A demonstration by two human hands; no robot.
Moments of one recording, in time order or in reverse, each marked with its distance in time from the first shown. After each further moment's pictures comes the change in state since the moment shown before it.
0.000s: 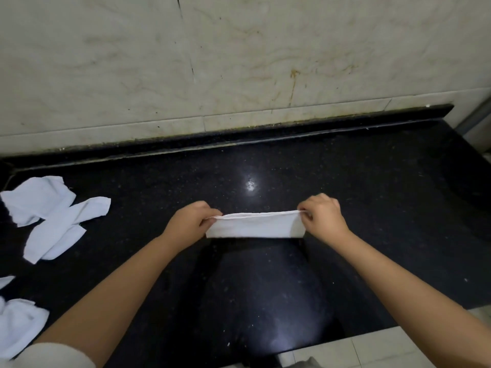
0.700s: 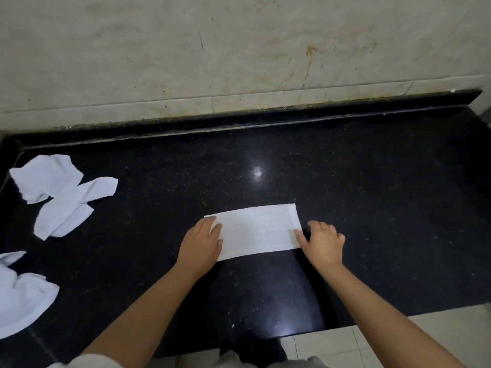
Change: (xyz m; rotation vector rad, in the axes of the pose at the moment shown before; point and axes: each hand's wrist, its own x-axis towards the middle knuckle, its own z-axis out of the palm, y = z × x) left_hand -0.051 -0.003 0.076 0.425 -0.047 -0.069; right_hand -0.052 -0.010 0.070 -0.011 -0.176 0.371
